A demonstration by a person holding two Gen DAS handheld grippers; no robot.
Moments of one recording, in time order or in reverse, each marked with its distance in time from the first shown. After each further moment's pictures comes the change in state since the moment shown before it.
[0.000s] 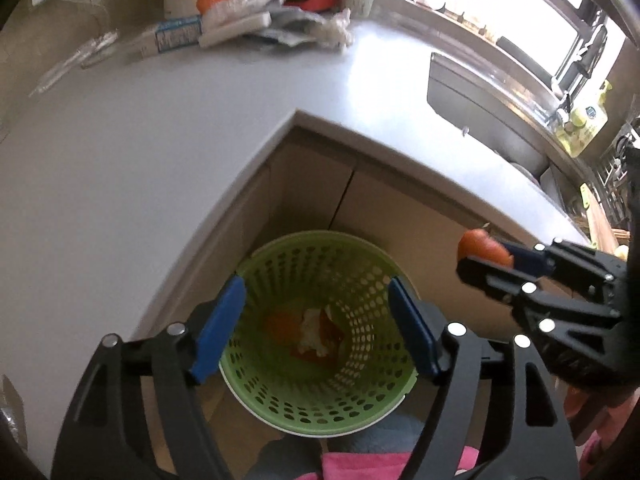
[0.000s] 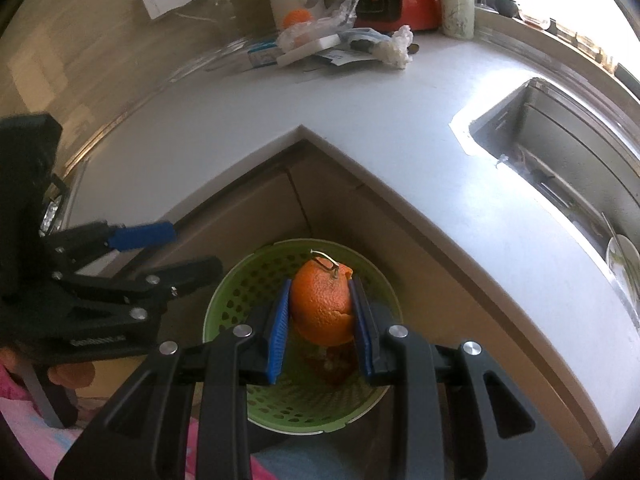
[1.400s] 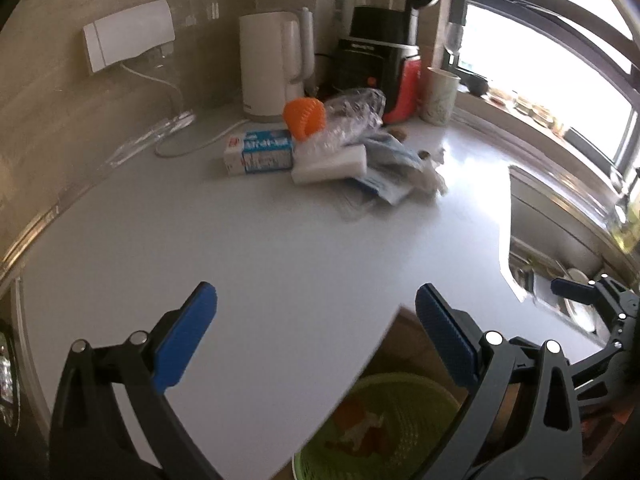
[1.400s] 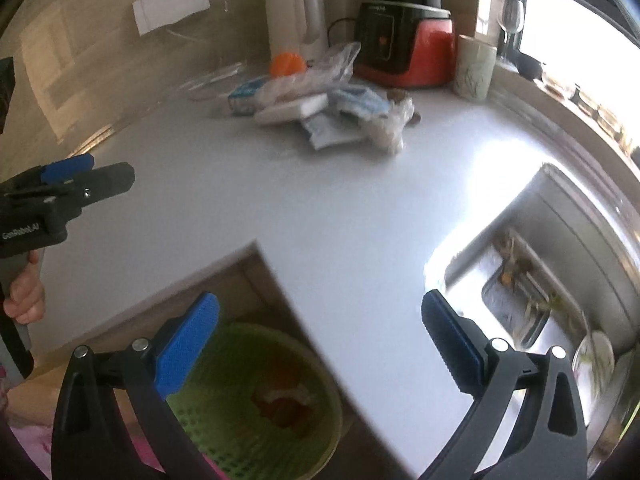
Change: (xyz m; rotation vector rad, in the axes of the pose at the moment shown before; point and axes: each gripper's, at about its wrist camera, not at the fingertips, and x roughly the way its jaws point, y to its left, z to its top) left arm -0.035 0.051 0.127 -0.091 -0.245 0.240; right arm 0.015 -0.036 0.122 -0.129 -0.059 -0.049
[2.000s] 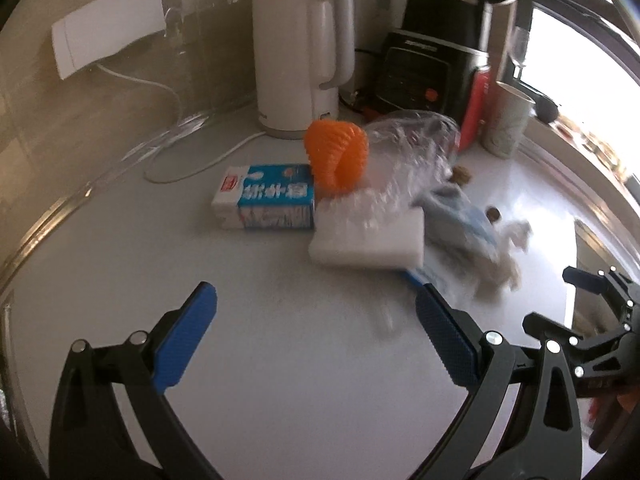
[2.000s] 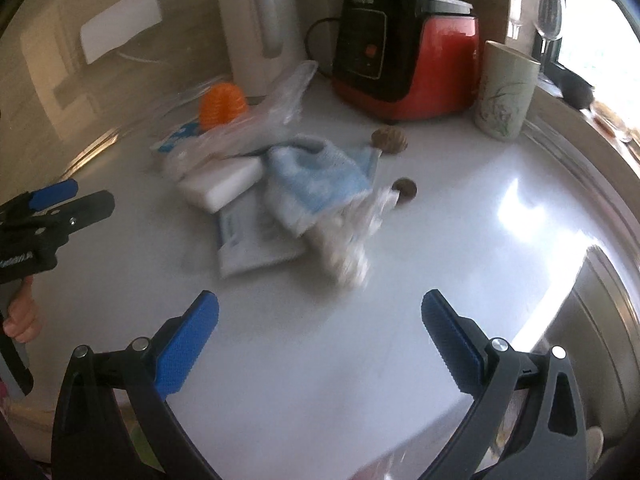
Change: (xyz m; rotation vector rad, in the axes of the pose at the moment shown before) left arm 0.125 0.004 0.103 -0.090 0.037 0.106; right arm 0.118 -0.089 0.125 -0.026 0.013 0.067
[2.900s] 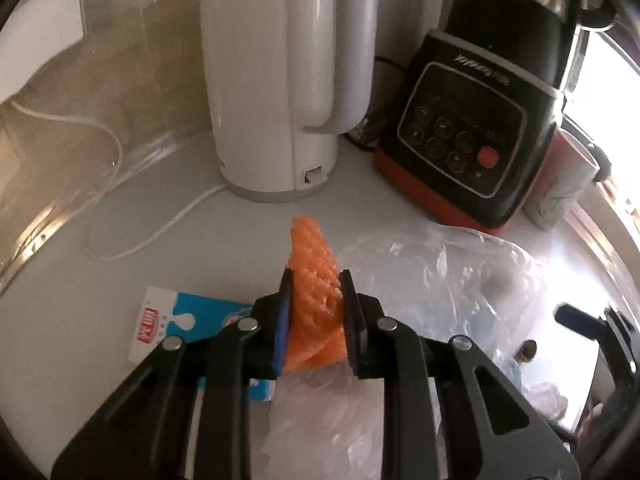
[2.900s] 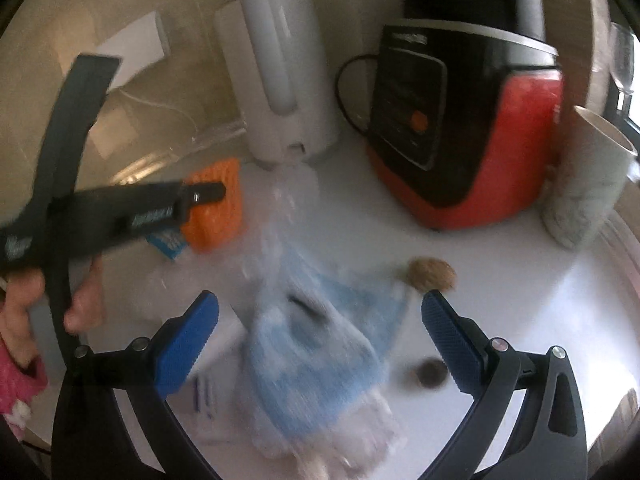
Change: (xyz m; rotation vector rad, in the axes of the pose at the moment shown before) left arm 0.109 -0.024 0.118 -0.044 0.026 -0.018; right arm 0.069 -0.011 0.117 -0.073 -0.079 0.184
